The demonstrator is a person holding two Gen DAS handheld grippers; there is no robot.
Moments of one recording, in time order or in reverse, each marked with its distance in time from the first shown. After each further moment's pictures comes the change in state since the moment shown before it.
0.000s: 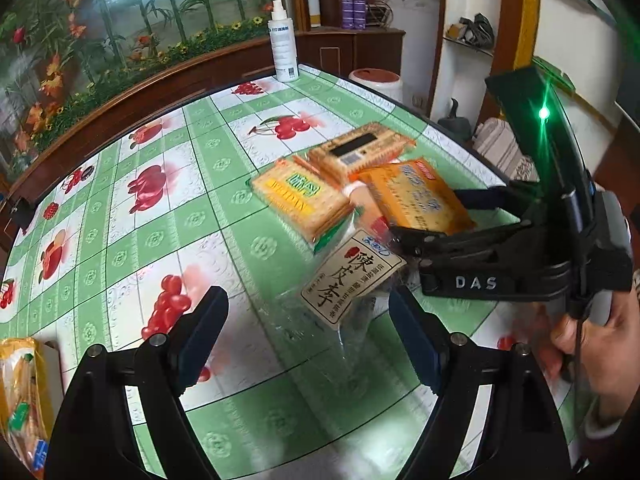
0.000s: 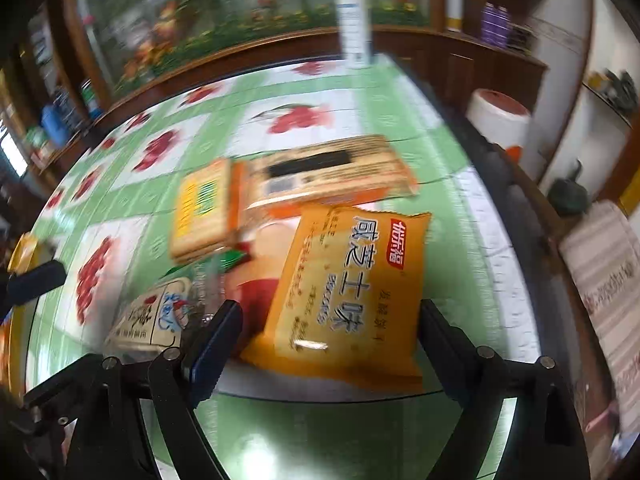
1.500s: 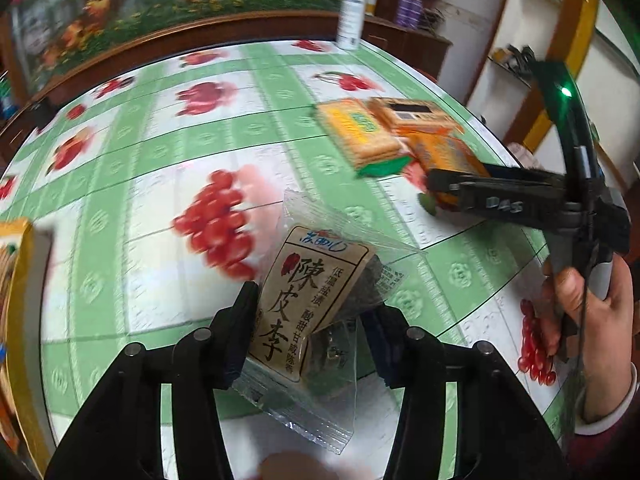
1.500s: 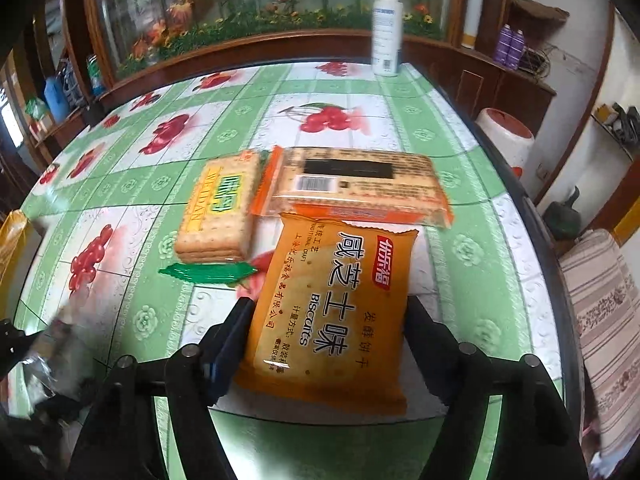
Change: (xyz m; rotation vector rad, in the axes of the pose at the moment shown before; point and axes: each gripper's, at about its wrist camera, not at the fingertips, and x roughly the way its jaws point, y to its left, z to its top) left arm -0.006 0.050 -0.060 -0.264 0.045 -0.014; right arm 0.006 0.019 0.004 -0.023 -0.016 -0.058
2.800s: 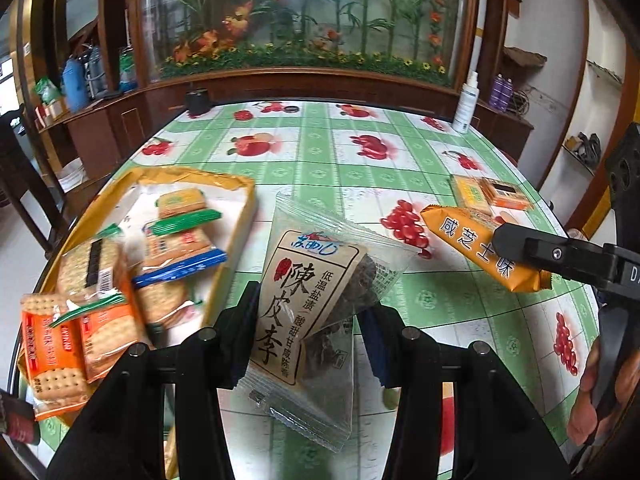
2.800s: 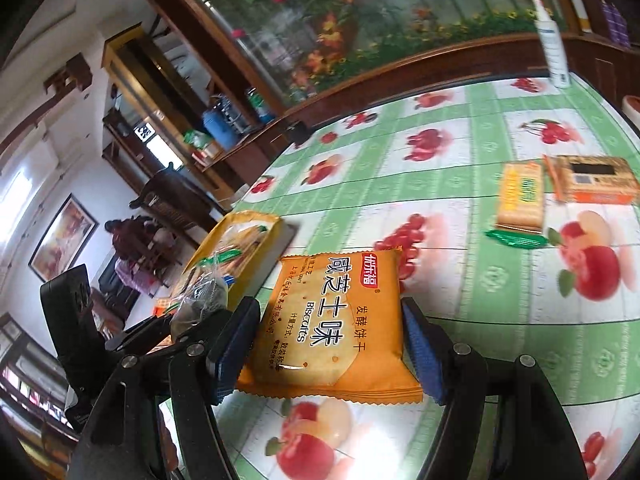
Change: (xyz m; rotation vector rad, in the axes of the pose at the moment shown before) left arm -0.107 0.091 -0.062 -0.237 -0.211 0.260; right arm -0.087 0.133 -0.028 -0.037 -0.049 0.667
